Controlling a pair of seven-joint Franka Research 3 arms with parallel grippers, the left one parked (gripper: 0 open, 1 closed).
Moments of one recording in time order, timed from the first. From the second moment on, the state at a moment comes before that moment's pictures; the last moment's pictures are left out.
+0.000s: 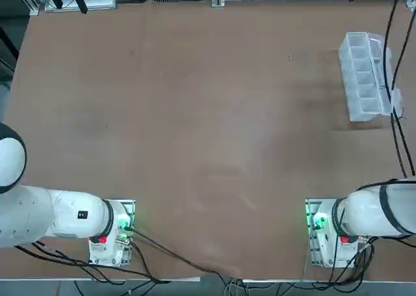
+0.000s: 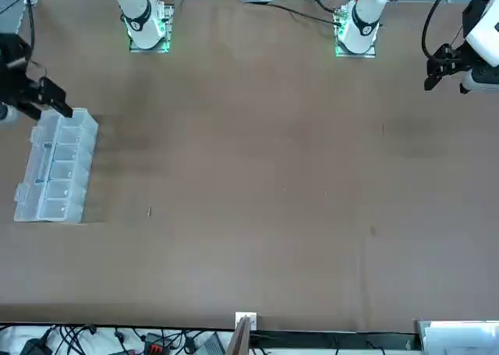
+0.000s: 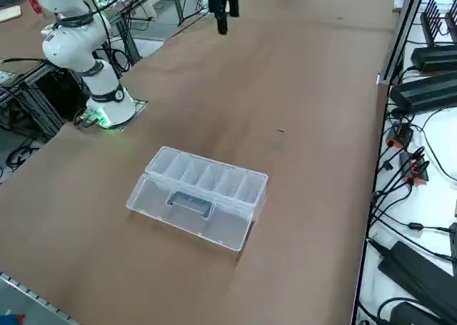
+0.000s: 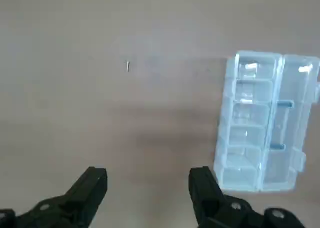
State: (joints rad) arm 0.03 0.08 -0.02 -1.55 0.00 1.62 -0.05
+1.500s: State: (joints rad) arm 0.14 0.66 -0.01 -1.56 0.01 2.30 0.07
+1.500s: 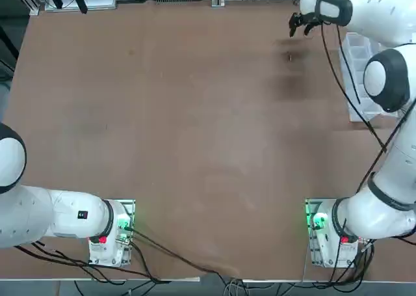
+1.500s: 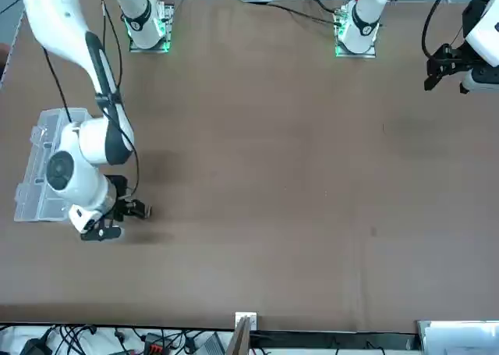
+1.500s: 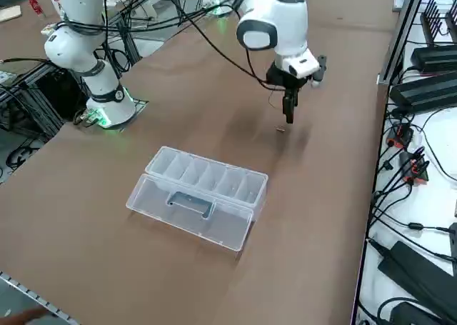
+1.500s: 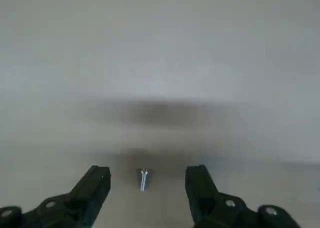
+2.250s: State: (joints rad) arm 0.16 0.75 -0.01 -1.56 0.01 2.33 0.13
